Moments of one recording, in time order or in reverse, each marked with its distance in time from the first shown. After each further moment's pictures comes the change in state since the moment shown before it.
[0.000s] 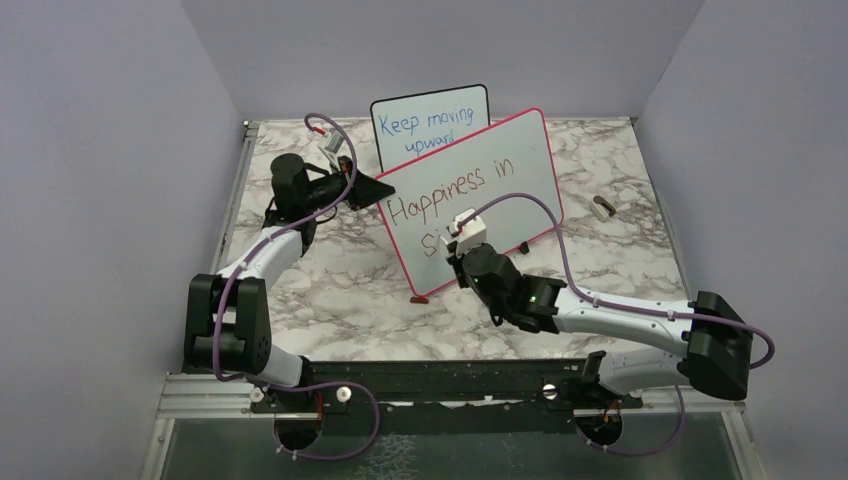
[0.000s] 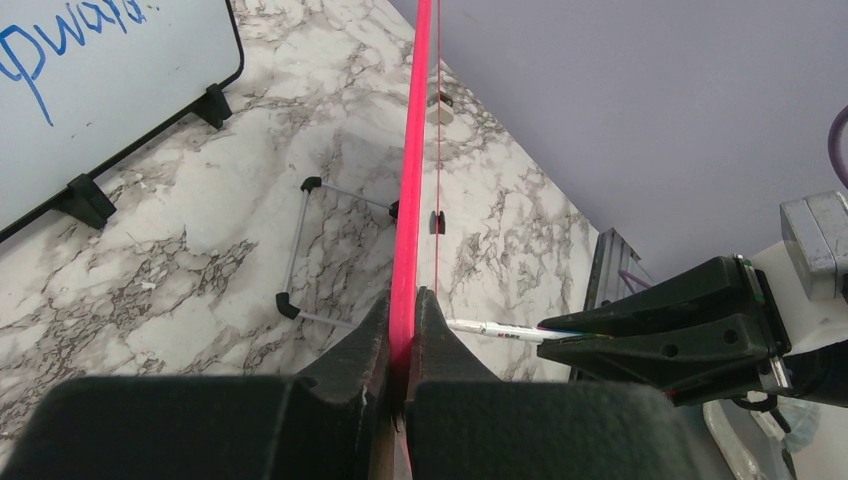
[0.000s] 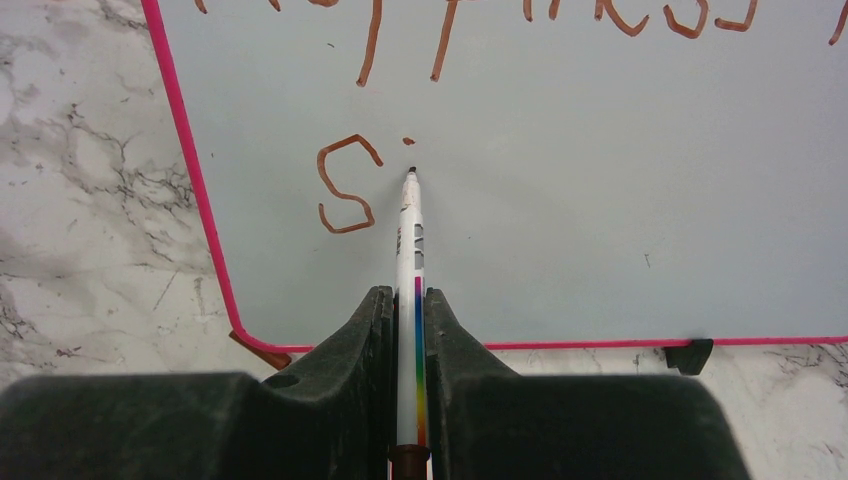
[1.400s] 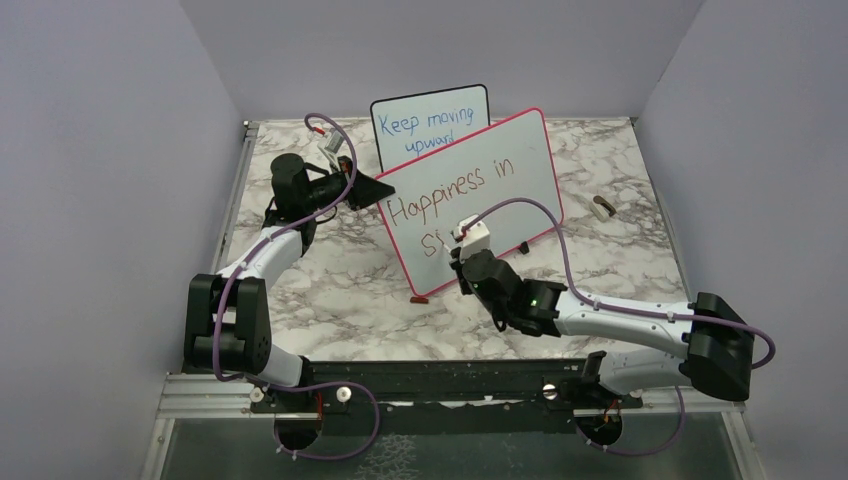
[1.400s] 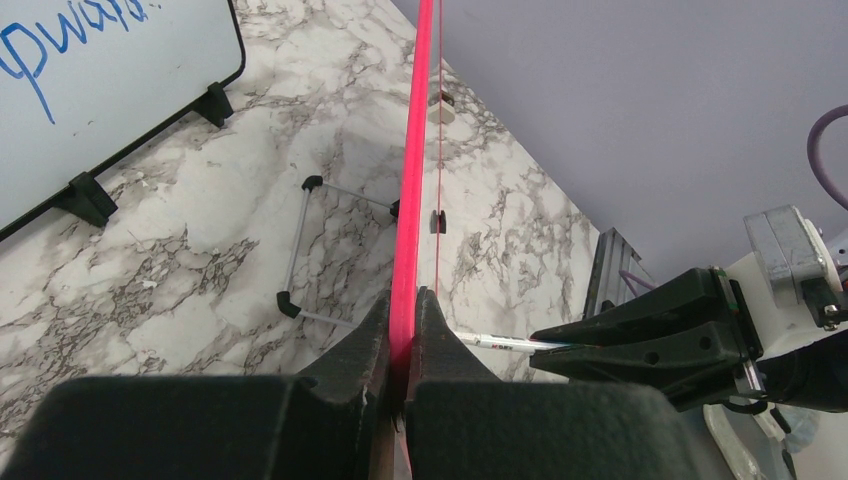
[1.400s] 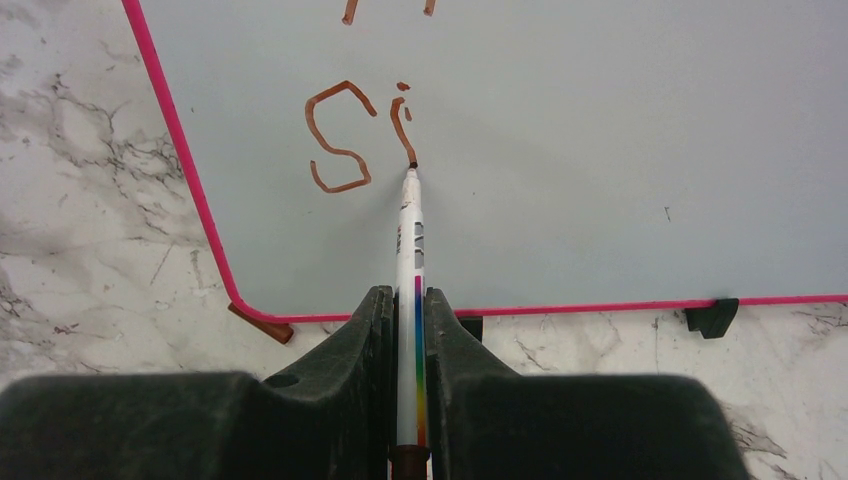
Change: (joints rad) left arm 0.000 0.000 0.001 -0.005 -0.001 0.003; right arm 0.000 -0.006 -0.035 -0.031 0.006 0.080
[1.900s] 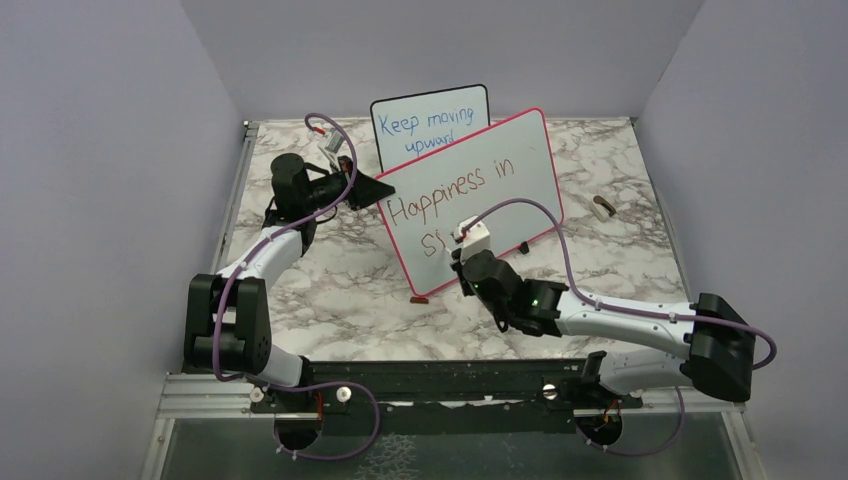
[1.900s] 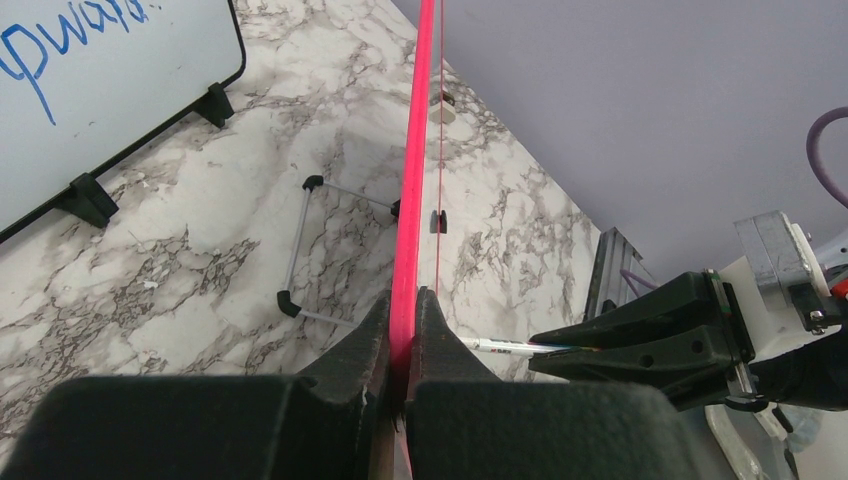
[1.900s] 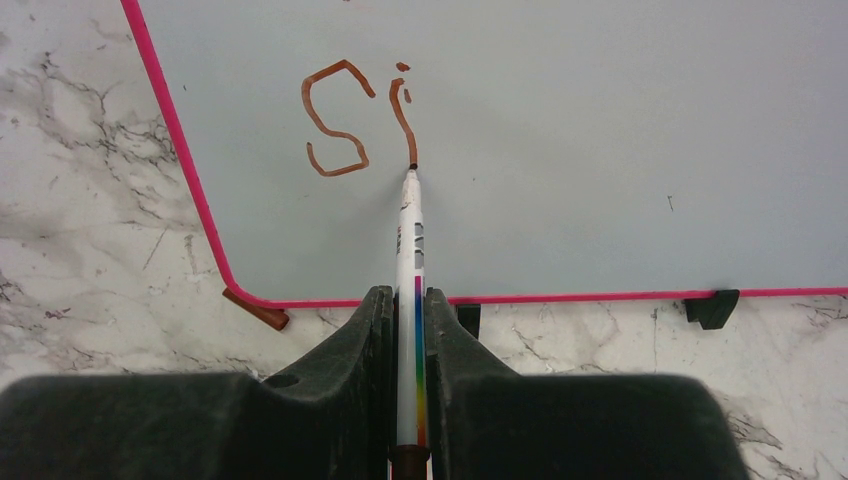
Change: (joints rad) left arm 0.000 0.000 0.001 0.000 0.000 0.004; right arm 0.000 -0.006 0.000 -0.035 -0.012 0.002
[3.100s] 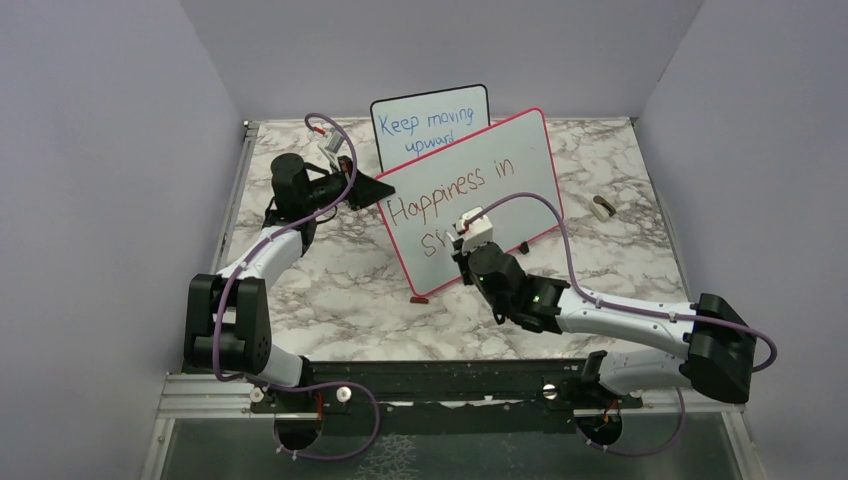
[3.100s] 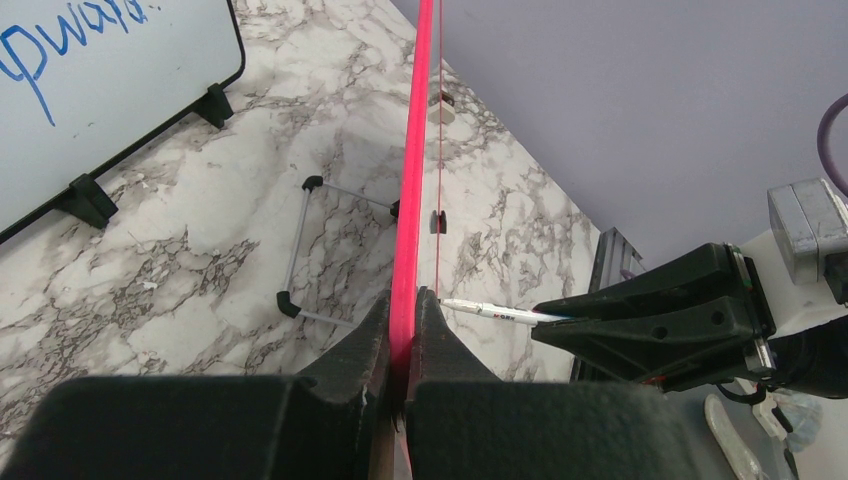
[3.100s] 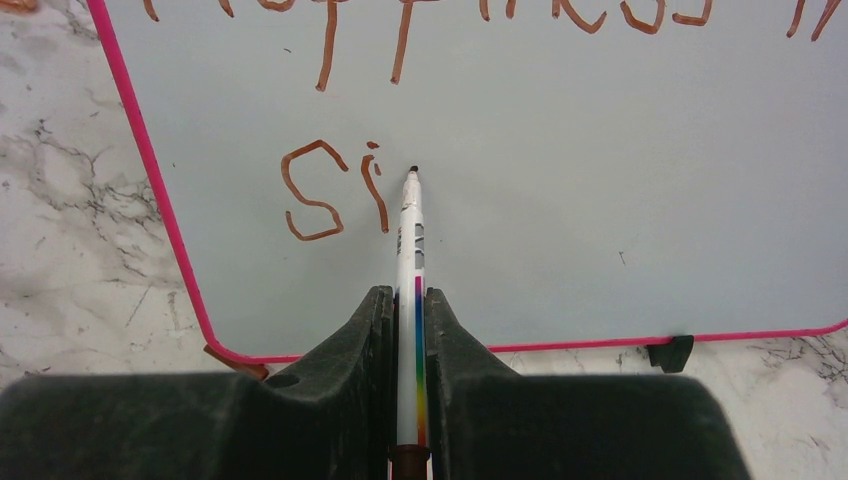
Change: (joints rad) left arm 0.000 0.000 0.000 0.000 0.000 0.000; right arm -0.031 -0.003 0.000 0.110 0.019 -0.092
